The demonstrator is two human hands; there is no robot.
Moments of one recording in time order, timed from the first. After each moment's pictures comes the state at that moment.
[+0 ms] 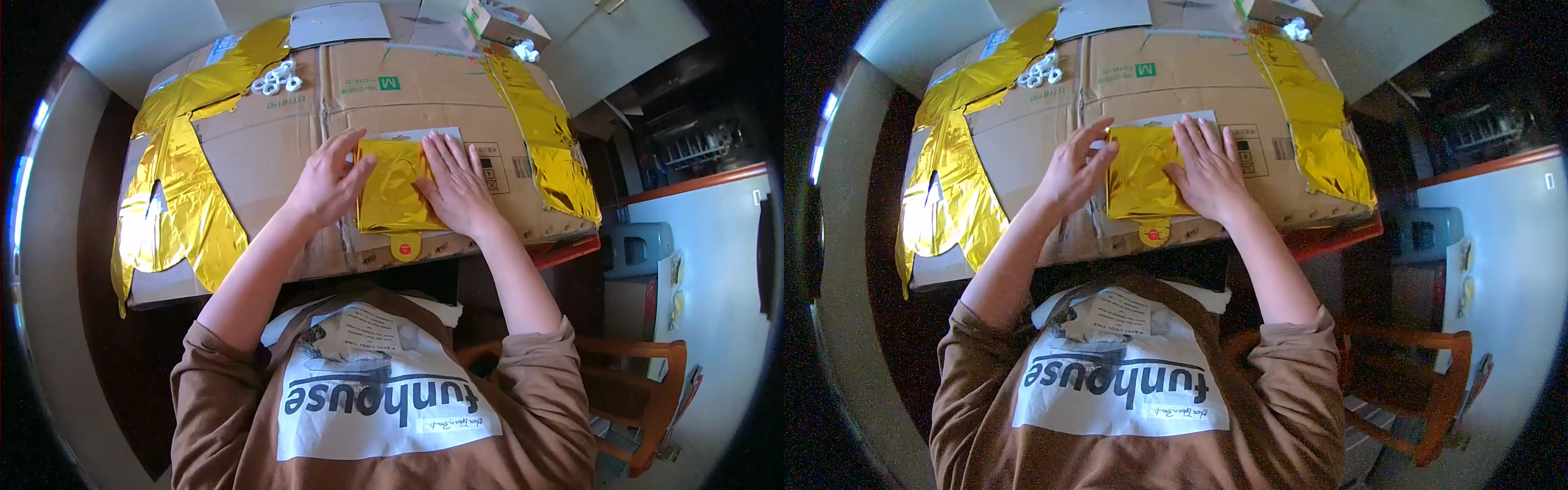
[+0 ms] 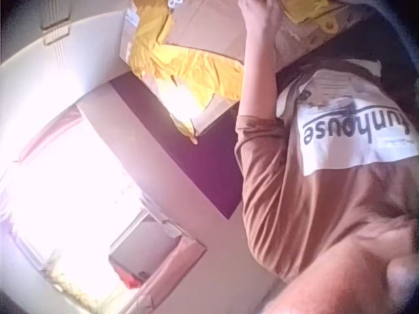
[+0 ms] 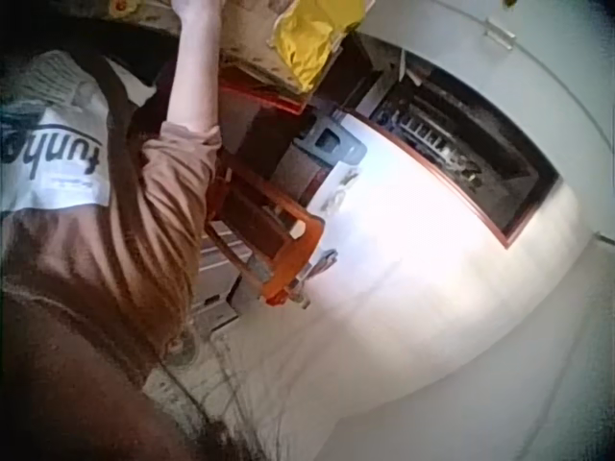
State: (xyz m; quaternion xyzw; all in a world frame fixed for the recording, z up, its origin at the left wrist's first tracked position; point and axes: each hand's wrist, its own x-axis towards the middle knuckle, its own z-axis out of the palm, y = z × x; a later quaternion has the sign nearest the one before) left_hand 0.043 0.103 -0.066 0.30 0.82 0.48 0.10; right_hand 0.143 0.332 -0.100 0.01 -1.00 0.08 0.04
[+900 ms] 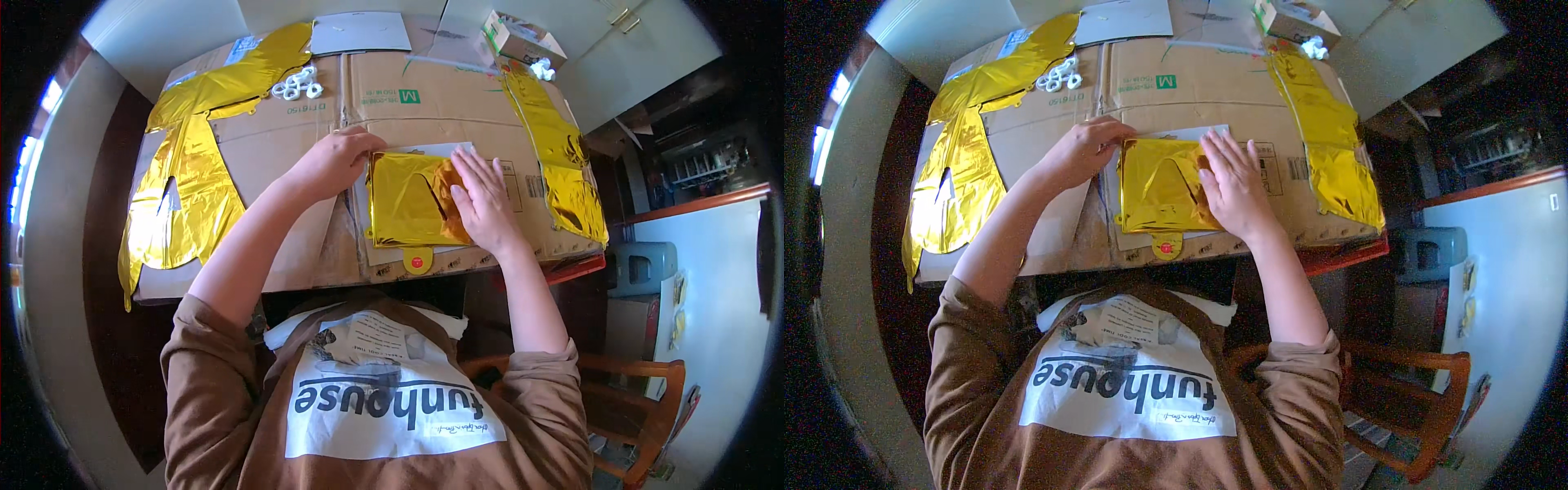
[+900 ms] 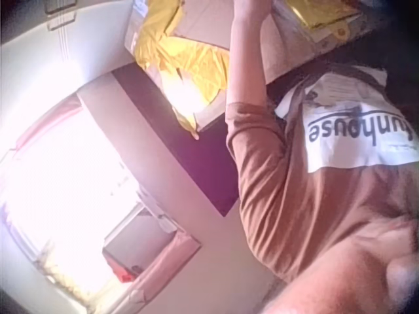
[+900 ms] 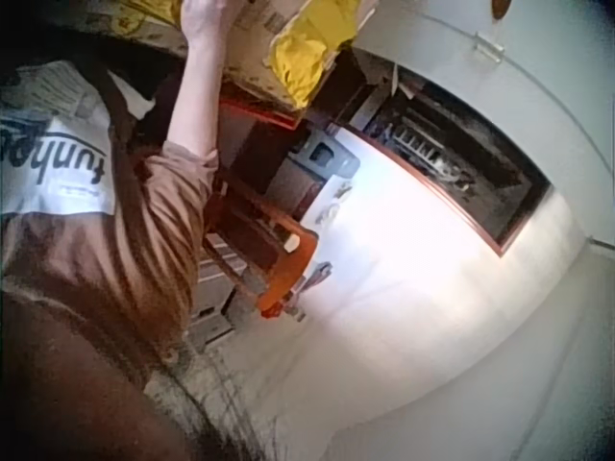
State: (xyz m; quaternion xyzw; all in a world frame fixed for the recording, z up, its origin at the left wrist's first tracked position) left_hand -0.022 0.095 -0.071 0.48 0.80 0.35 0.06; right_hand 0.148 0.349 -0.092 0.05 -0.97 0.19 0.15
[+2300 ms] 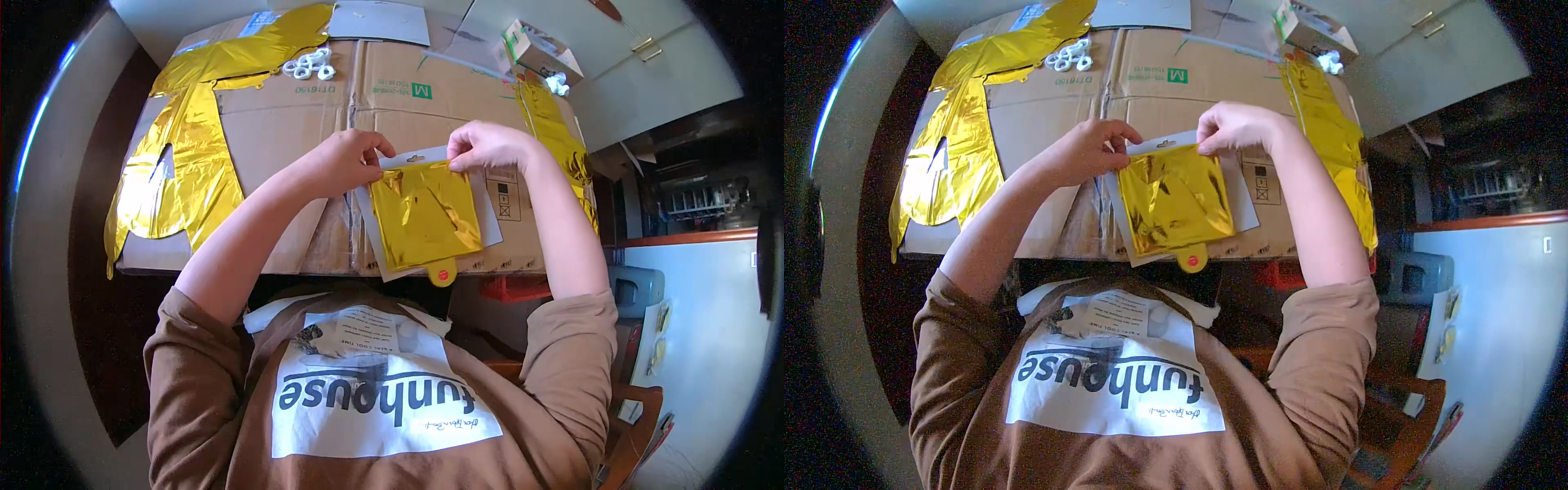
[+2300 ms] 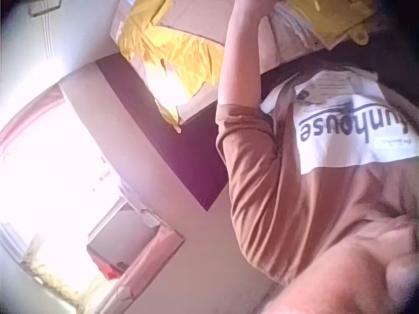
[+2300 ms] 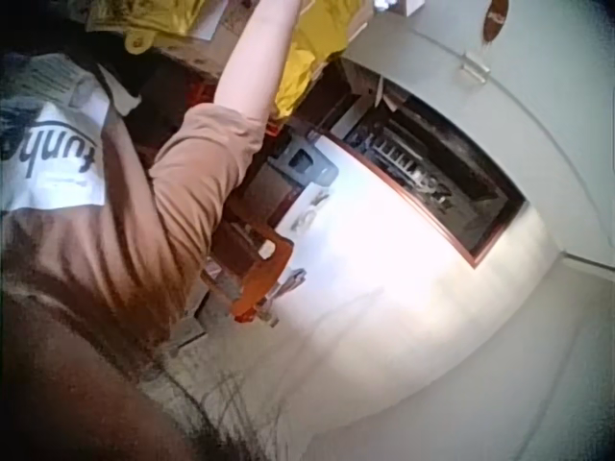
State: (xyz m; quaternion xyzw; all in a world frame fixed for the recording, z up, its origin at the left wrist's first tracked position) left_hand 0.006 0.099 -0.051 0.30 0.82 0.40 0.27; right_hand 0.022 0.390 -0.024 0.09 -0.89 0.28 -0.36
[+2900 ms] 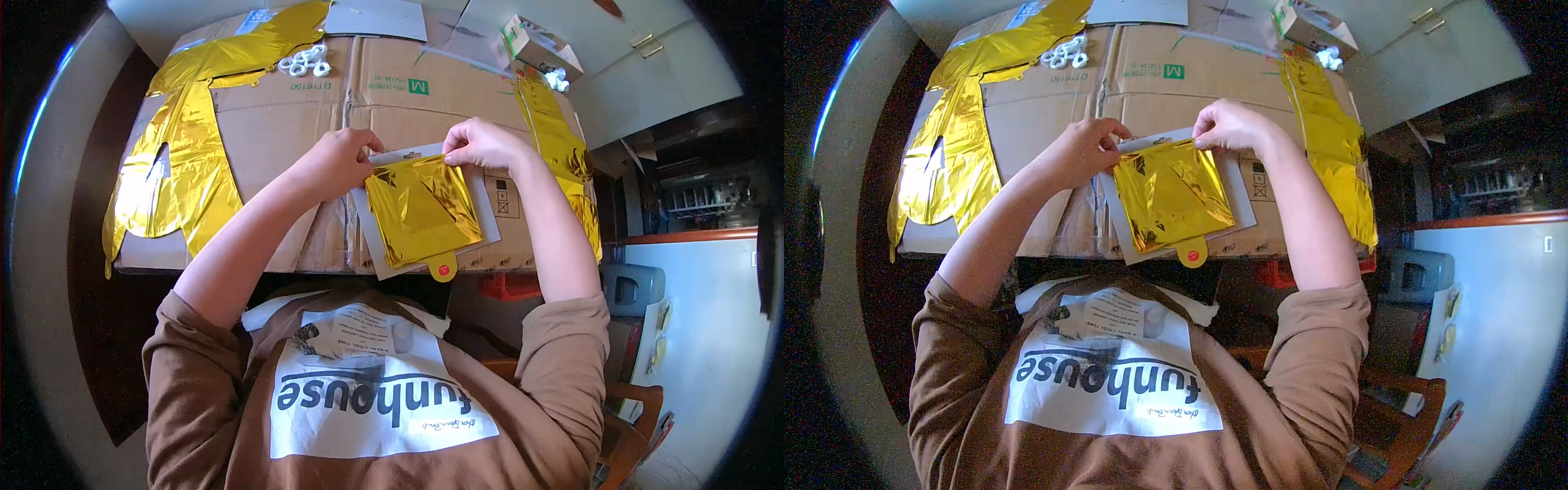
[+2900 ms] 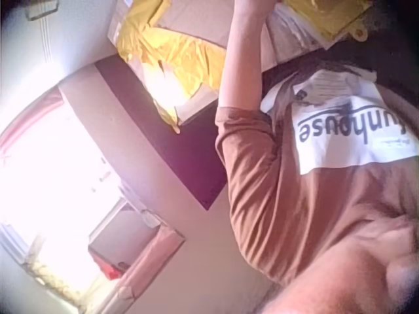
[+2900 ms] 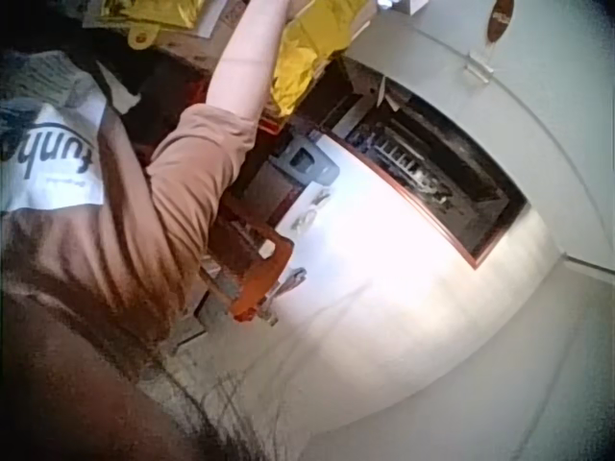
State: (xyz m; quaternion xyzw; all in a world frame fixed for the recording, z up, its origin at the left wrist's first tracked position) left_hand 0.013 0.103 -0.057 0.27 0.85 0.39 0.24; right_hand 0.033 0.390 -0.045 0.02 -0.90 0.35 -0.26
